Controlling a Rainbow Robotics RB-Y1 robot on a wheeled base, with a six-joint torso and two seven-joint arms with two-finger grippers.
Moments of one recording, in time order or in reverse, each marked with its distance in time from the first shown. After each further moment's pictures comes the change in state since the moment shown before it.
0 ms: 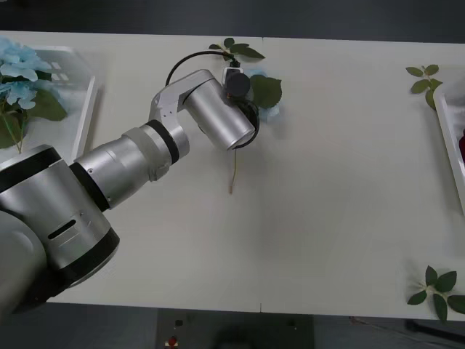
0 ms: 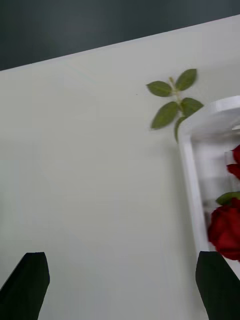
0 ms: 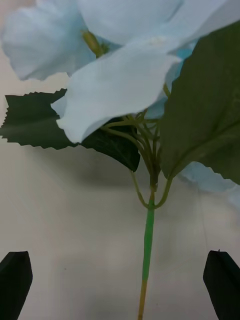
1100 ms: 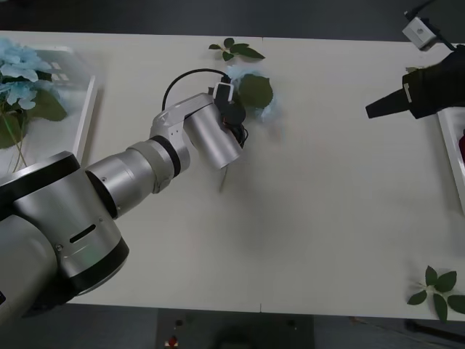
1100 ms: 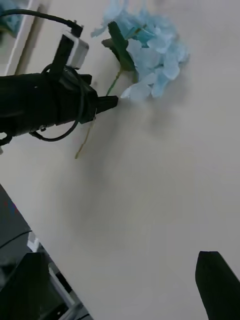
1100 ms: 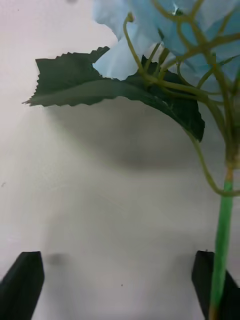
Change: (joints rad) right arm 0.003 0.234 -0.006 -0.124 -0.330 0.221 0.540; left arm 0.000 -0.039 -0.079 0.199 -0.111 -0.128 0.030
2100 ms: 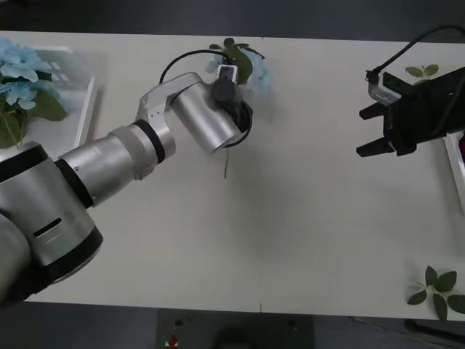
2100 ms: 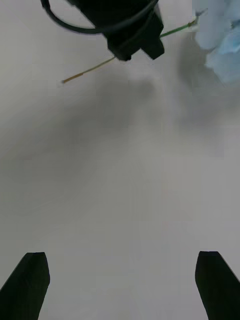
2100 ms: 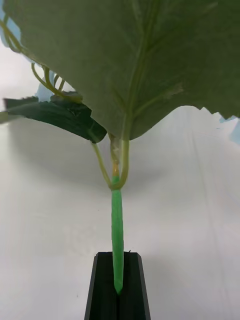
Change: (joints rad) right arm 0.054 0.141 0.000 0.078 0.148 -0.021 0.859; left arm 0.000 0.122 0.000 -0.238 0.184 0.021 -0.020
